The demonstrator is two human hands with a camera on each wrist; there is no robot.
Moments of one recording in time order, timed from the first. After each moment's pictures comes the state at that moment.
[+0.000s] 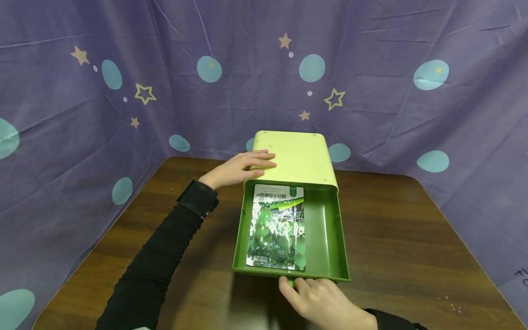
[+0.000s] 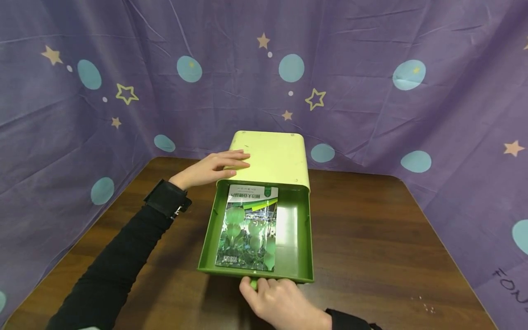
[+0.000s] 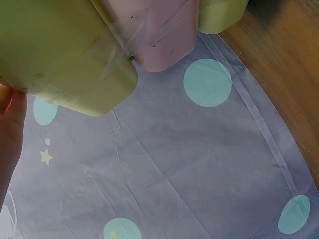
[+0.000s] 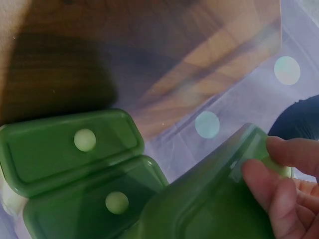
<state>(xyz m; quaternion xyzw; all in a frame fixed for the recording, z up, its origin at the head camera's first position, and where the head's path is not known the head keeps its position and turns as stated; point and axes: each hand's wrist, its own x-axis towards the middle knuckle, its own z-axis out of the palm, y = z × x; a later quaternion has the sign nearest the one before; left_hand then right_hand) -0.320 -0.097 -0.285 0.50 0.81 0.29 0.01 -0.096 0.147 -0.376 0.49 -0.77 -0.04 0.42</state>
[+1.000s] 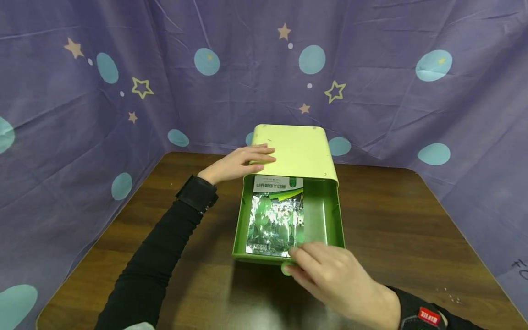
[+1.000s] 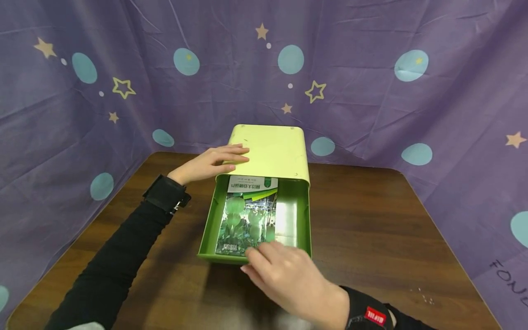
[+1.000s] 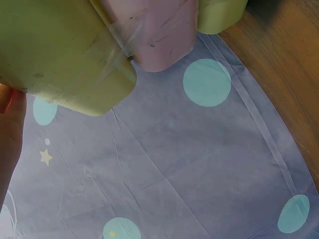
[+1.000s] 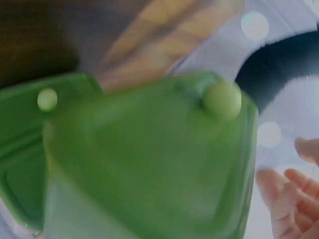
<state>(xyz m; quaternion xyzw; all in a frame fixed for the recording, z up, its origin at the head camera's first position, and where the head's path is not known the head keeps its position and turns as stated) -0.319 -0.097 -0.285 0.50 0.82 0.29 0.02 -0.105 0.149 -0.323 0.47 -0.76 0.14 0.41</state>
